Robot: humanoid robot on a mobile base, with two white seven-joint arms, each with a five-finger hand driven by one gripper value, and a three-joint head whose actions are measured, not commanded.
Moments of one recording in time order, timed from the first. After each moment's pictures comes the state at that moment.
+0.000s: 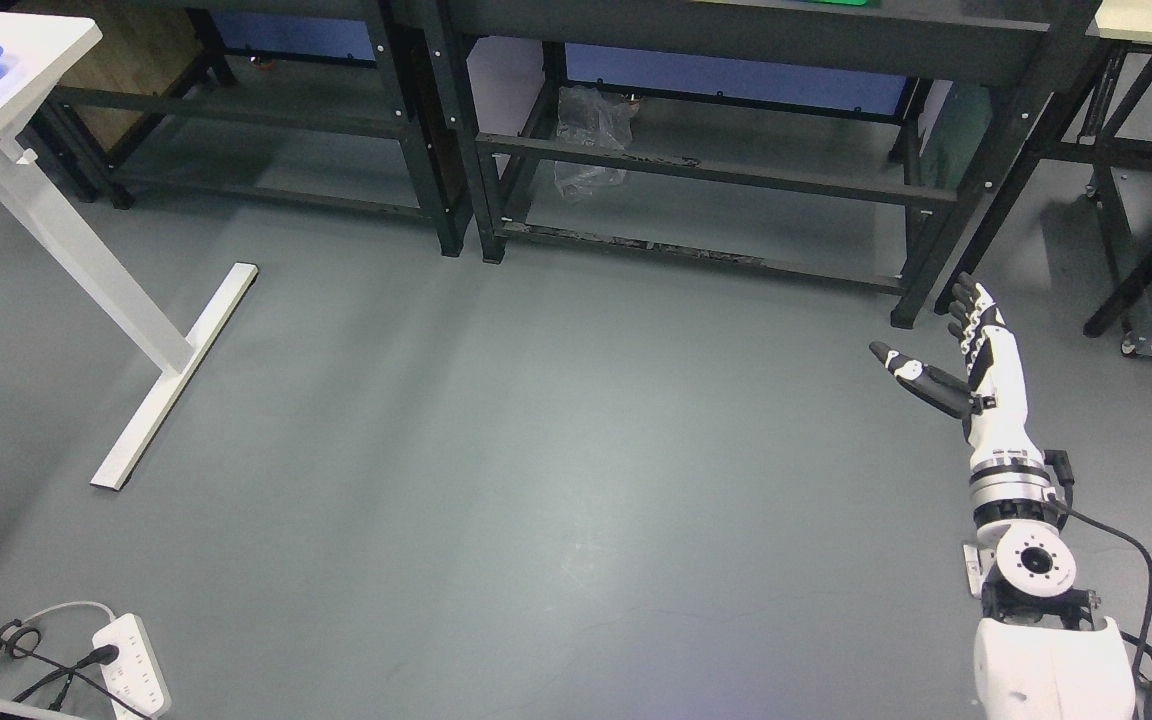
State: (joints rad) left arm 0.00 0.00 0.04 0.00 0.00 -0.11 -0.08; right arm -0.16 0.00 -0.08 -1.35 0.15 -0.09 0.01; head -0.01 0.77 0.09
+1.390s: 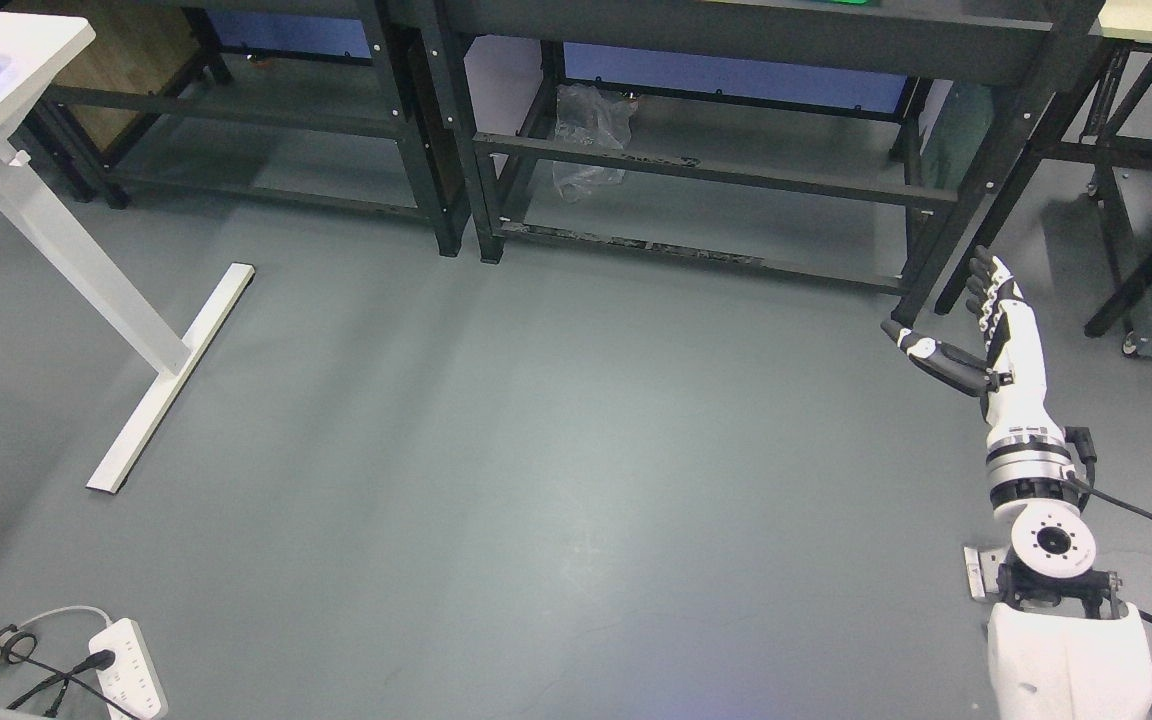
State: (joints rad) left arm 0.00 0.00 0.04 0.00 0.00 -0.11 -0.08; right arm -0.17 0.00 -0.09 -1.44 0.25 0.00 0.03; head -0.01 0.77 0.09
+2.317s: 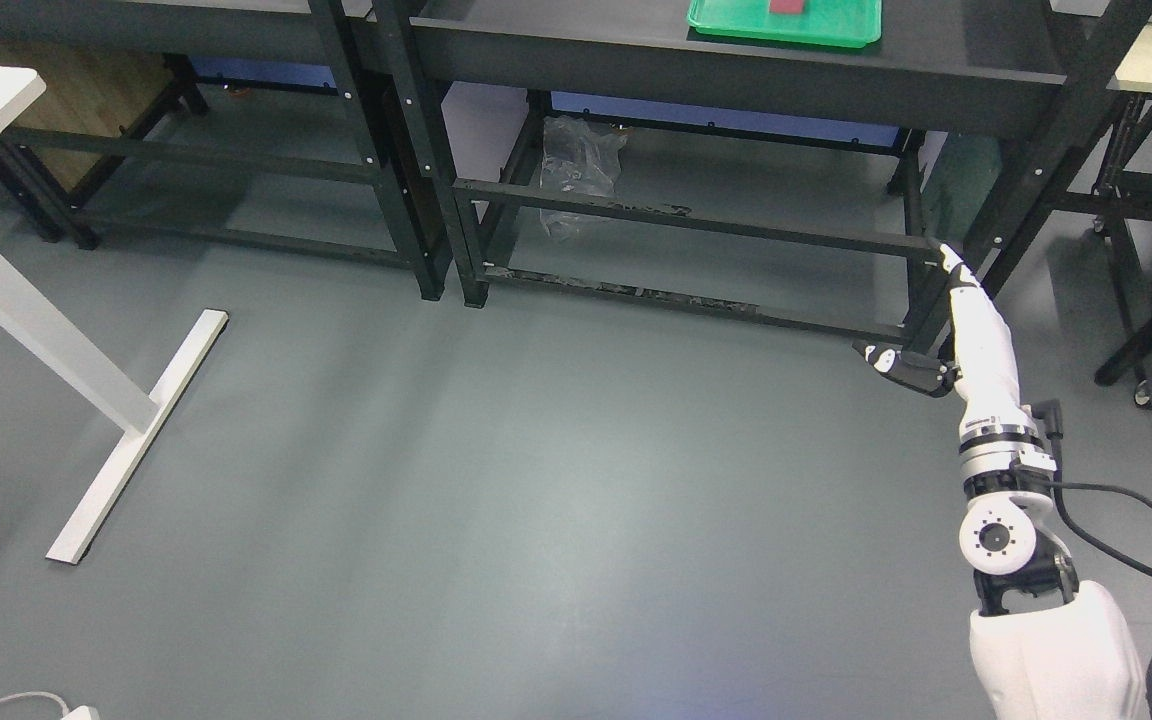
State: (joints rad) left arm 0.00 0.00 0.04 0.00 0.00 -0.11 -0.08; right arm -0.17 -0.07 0.07 -1.47 0.69 0.03 -0.07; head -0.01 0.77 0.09
